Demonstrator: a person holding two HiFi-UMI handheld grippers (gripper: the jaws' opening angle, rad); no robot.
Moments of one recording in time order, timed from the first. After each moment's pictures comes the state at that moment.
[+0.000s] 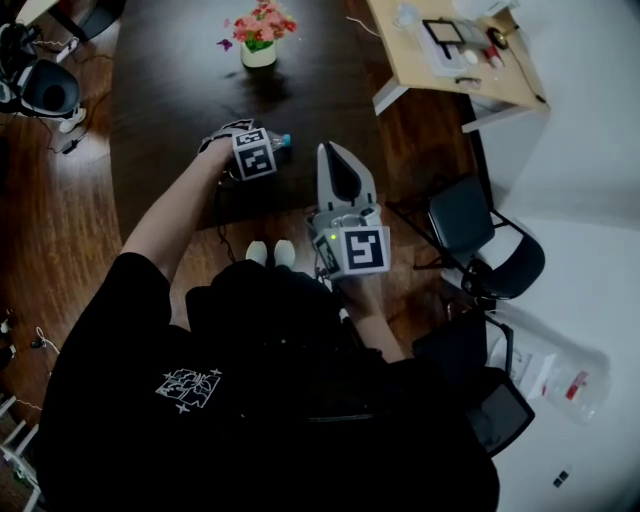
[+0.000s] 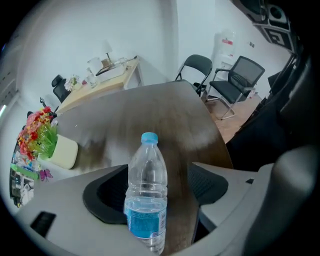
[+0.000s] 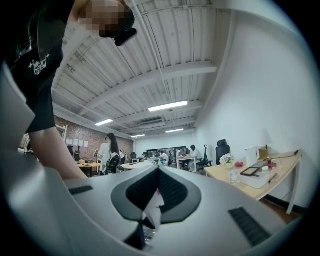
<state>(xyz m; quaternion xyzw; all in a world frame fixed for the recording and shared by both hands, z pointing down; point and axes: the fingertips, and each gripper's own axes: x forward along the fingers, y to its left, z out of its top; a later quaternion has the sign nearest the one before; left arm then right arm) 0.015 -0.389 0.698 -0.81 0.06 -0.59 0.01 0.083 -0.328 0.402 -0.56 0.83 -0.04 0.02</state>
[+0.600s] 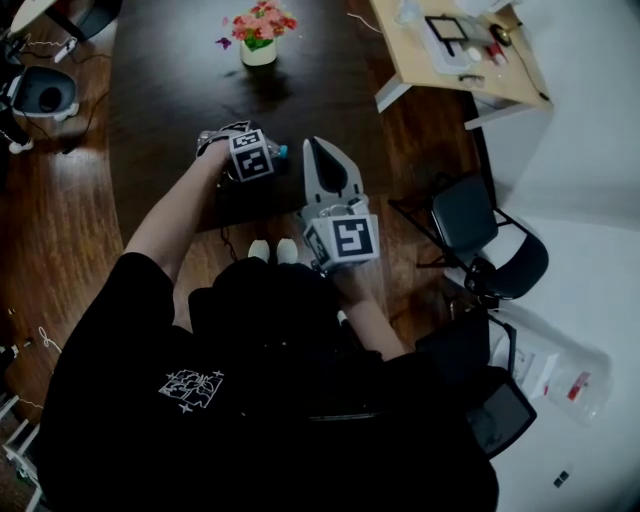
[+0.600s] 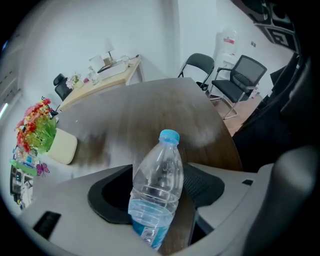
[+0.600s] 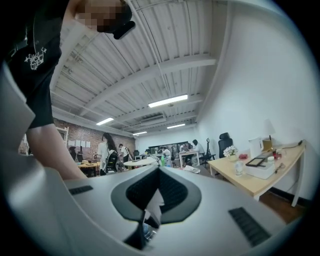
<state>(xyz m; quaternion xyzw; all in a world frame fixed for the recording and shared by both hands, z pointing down) 0.006 -0.404 0.709 -0.81 0.08 -0.59 0.02 0.066 -0.348 0.434 -0.55 0.83 -0.07 0.02</state>
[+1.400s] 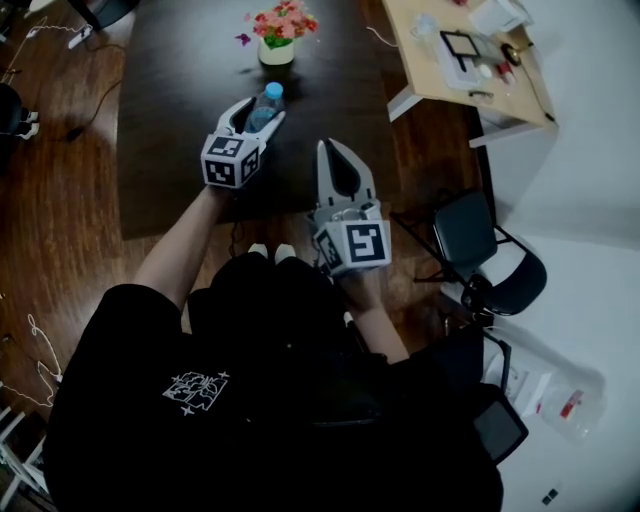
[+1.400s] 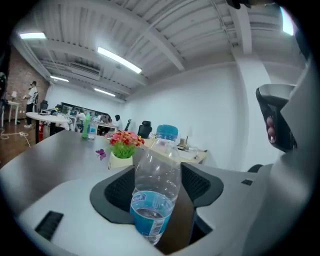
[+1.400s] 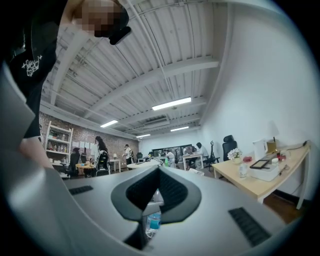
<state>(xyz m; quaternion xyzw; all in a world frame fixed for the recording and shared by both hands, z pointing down) -0.024 -0.459 0.577 -0.87 0.45 -0.06 -0.18 0.058 -0.336 0.427 -0.53 0.85 -0.06 0.03</state>
